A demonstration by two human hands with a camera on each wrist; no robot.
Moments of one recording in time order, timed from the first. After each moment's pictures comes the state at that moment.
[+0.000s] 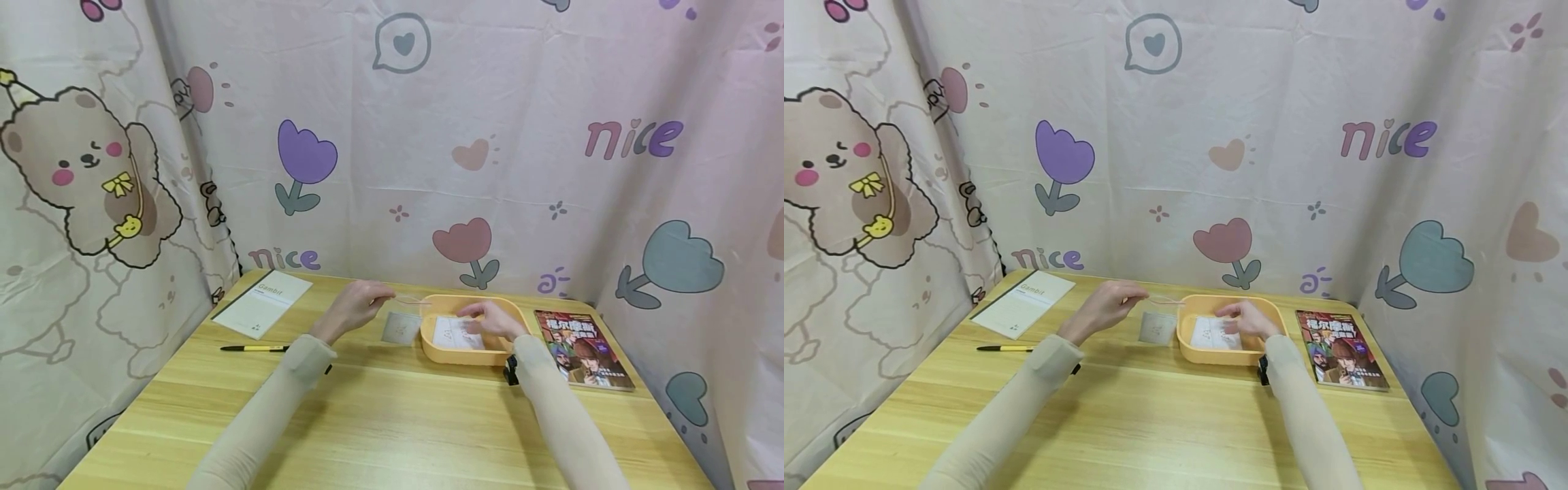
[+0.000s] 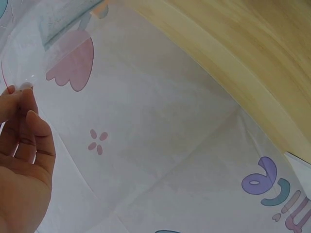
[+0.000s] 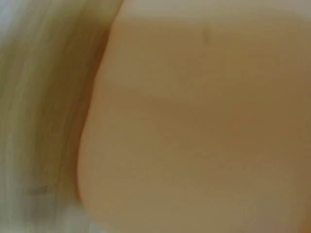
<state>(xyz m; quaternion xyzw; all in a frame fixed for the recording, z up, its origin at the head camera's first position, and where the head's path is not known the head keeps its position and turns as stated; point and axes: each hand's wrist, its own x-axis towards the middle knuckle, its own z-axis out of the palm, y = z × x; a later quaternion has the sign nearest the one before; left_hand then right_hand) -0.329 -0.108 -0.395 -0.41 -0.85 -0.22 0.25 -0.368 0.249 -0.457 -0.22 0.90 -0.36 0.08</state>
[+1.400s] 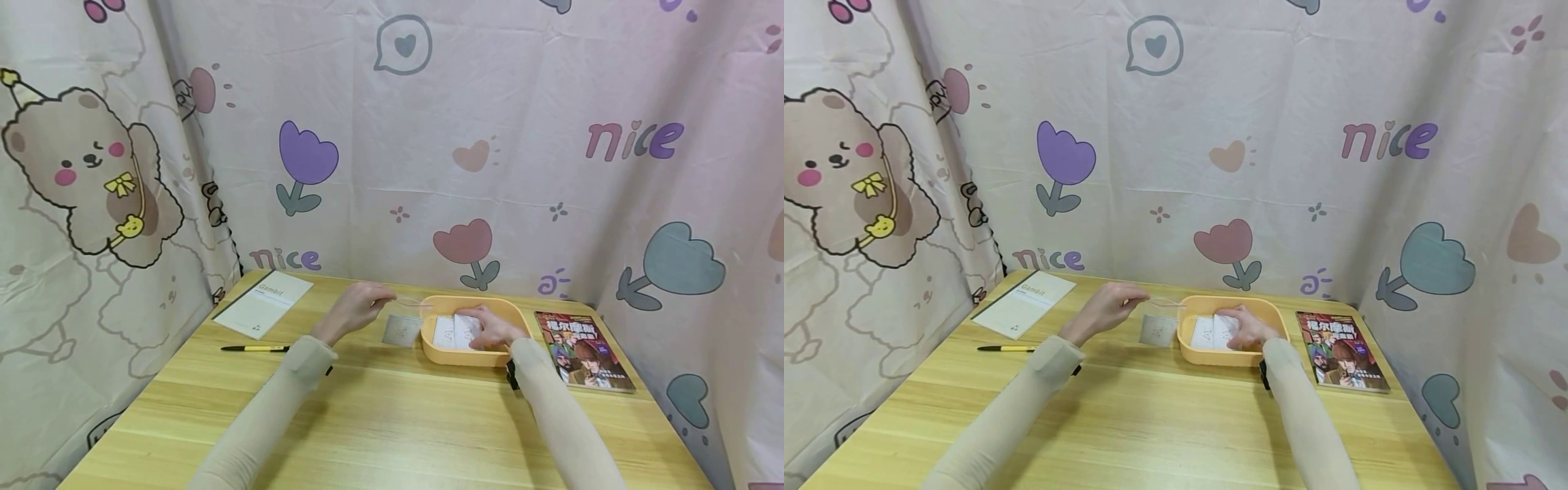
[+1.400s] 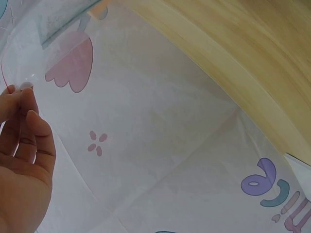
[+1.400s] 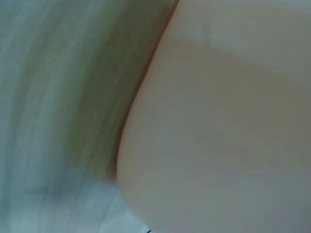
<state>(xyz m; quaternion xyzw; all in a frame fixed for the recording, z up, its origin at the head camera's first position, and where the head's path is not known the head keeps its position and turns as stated) -0.327 -0.107 -0.396 -0.41 -0.85 -0.22 0.24 -0.368 0.253 -0.470 -0.22 0.93 -0.28 0.11</state>
